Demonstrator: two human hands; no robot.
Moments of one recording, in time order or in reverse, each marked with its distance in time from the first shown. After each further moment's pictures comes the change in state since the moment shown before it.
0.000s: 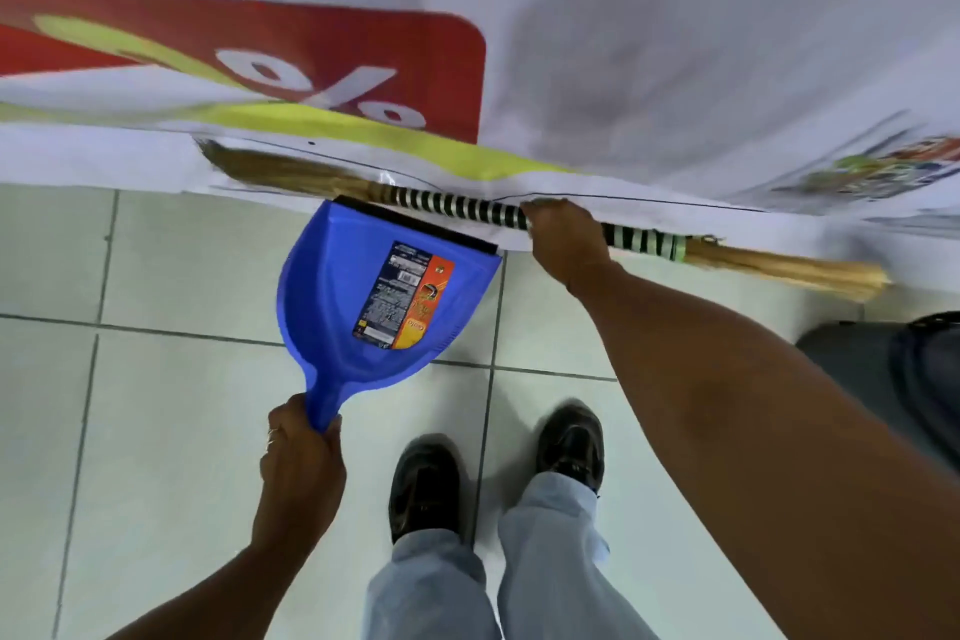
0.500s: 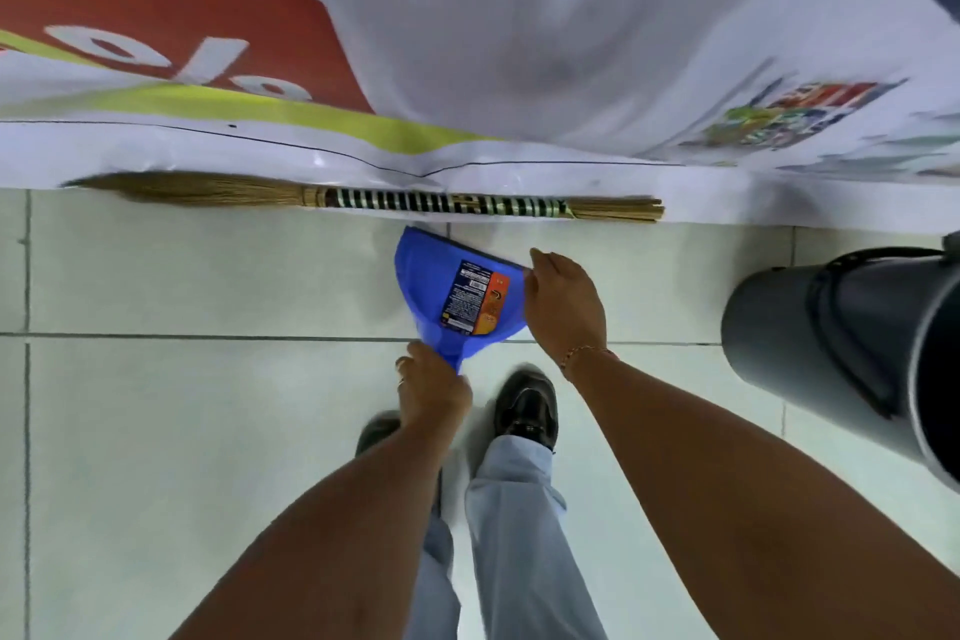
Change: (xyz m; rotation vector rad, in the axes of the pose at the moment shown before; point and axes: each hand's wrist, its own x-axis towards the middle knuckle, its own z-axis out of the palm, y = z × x) left_hand -0.029 0.113 0.107 0.056 -0.361 -0.116; right_hand -0.116 0.030 0.029 0.346 0.172 0.255
